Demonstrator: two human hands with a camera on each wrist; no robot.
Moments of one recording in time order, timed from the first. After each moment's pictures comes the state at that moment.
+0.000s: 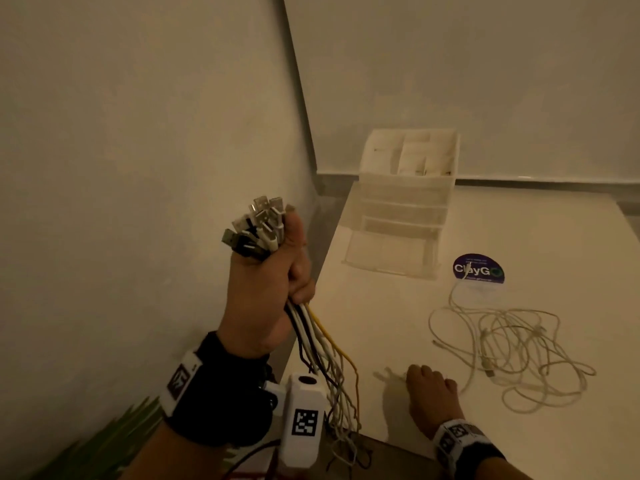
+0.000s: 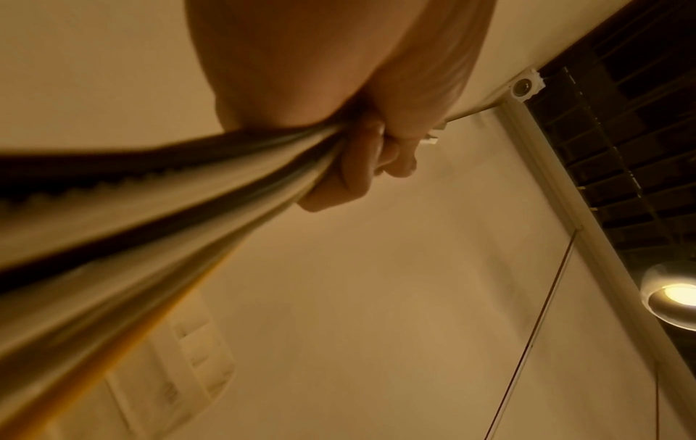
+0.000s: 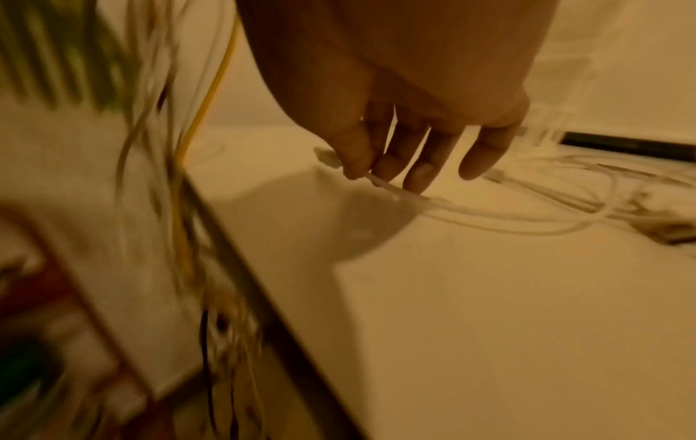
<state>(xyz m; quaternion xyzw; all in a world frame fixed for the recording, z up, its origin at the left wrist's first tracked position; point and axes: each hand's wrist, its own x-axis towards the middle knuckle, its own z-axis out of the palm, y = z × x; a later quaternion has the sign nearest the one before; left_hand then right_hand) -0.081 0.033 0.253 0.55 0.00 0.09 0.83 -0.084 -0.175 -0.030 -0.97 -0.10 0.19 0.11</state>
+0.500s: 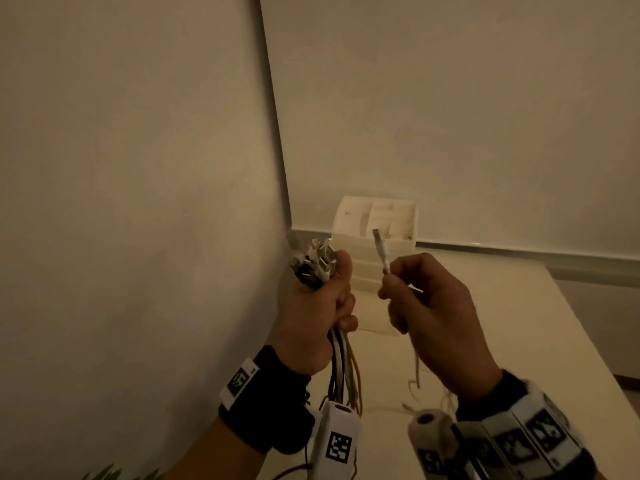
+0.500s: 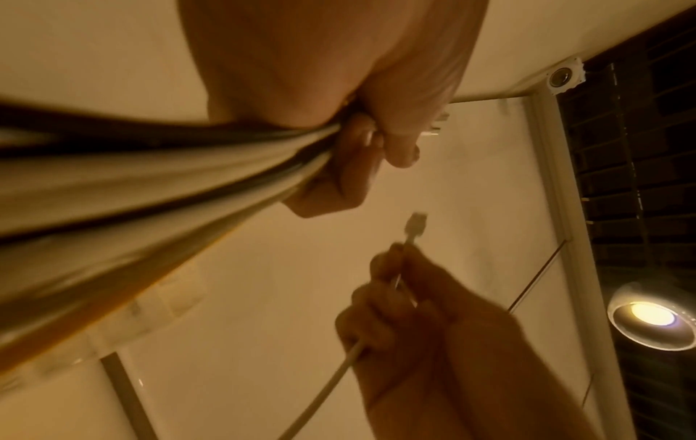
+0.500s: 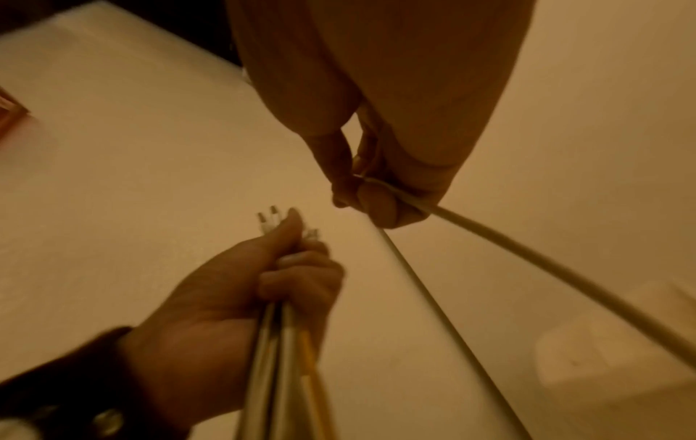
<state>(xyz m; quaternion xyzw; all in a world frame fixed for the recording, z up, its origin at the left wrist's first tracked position) -0.045 -0.022 0.259 0.53 -0.02 -0.01 0.85 -0.059 -0.170 0.270 -0.72 -0.18 -0.11 0.67</state>
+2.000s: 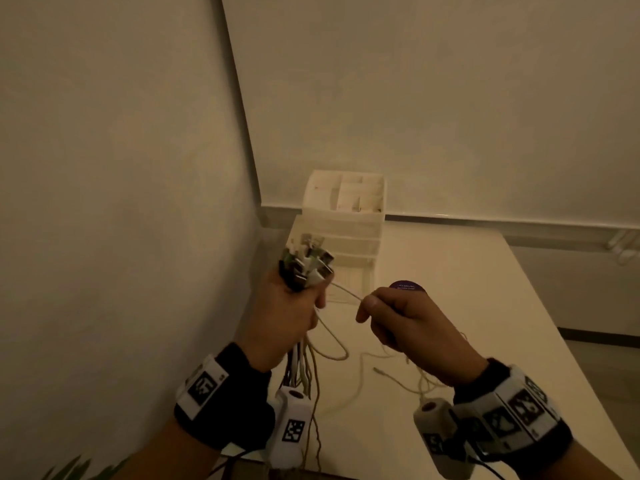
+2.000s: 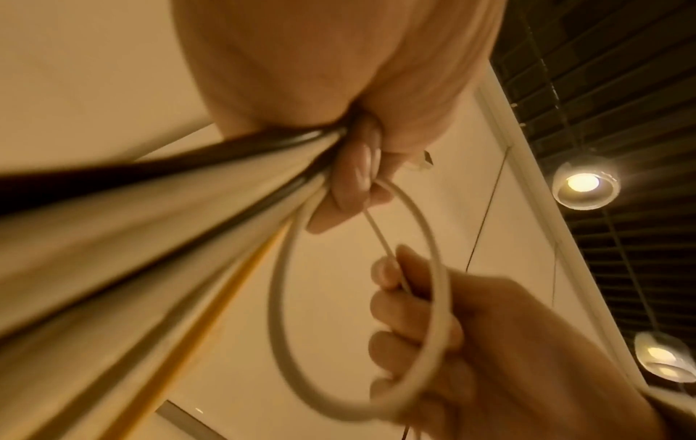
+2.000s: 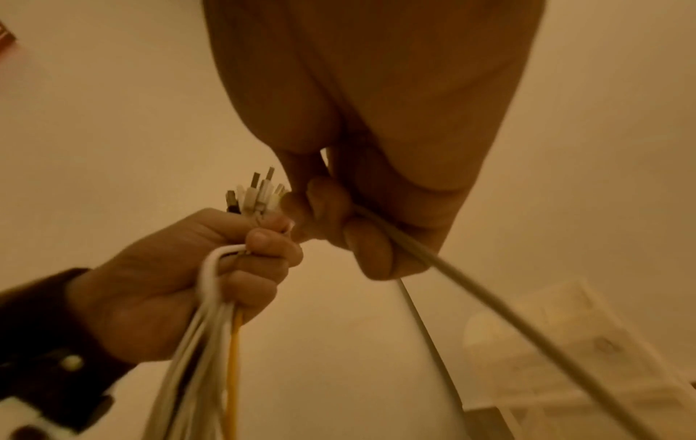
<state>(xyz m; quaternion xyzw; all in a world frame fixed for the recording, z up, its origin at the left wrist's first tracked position) -0.057 -0.020 0.228 0.72 -0.02 0.06 0.69 -0.071 -0.206 0.224 -0.82 -0.16 0.05 0.54</state>
